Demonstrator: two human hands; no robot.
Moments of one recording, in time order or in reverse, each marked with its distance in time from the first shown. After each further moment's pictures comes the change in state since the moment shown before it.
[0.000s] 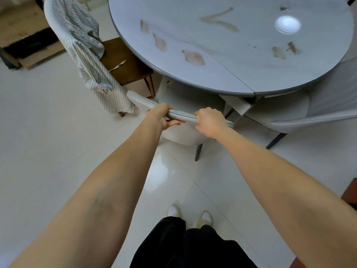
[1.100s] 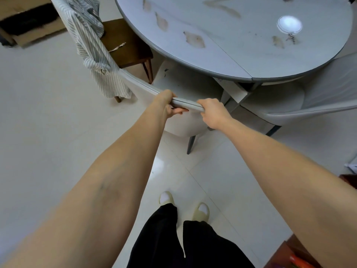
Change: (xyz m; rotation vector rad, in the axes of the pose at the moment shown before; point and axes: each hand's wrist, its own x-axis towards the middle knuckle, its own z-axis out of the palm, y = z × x) left_hand -0.084 -0.038 0.013 -0.071 -0.095 -0.046; right_hand -0.050 0.008 0.016 0.157 0.005 0.012
